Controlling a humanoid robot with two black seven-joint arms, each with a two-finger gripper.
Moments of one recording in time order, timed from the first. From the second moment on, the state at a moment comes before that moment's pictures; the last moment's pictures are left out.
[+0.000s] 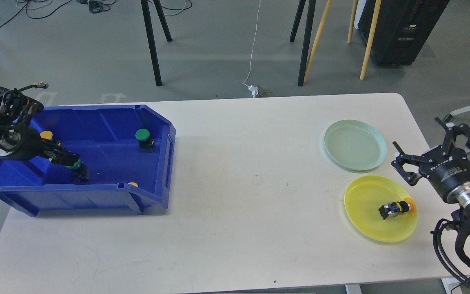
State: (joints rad) left arm -1.00 0.73 -0.09 -0.66 1.93 -0.49 -0.49; right arm 0.11 -0.74 1.05 1.51 0.26 0.09 0.24
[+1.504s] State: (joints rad) left arm -0.94 0.61 -0.09 -0.53 1.91 -0.48 -0.49; right arm 0.15 -0.74 1.04 1.51 0.25 0.09 0.21
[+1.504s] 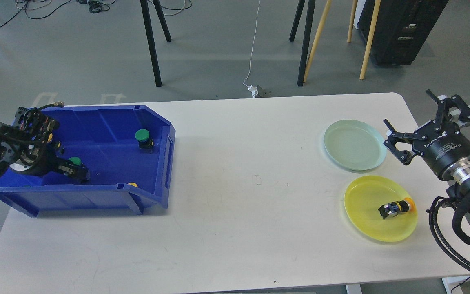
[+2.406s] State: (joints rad) left arm -1.08 0.87 -0.14 -0.98 1.65 -0.49 -0.49; right arm 0.13 -0.75 1.05 1.52 0.23 0.08 0.21
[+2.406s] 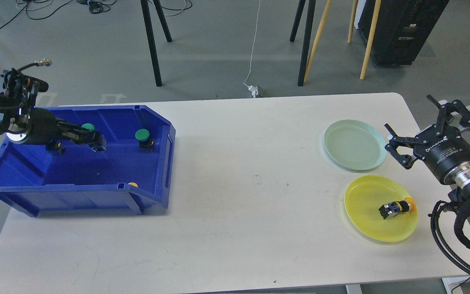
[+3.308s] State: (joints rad) left arm -0.97 0.27 -0.42 -0.93 1.03 -0.49 -0.49; right arm 0.73 -0.61 0.35 1.50 -0.06 0.04 0.37
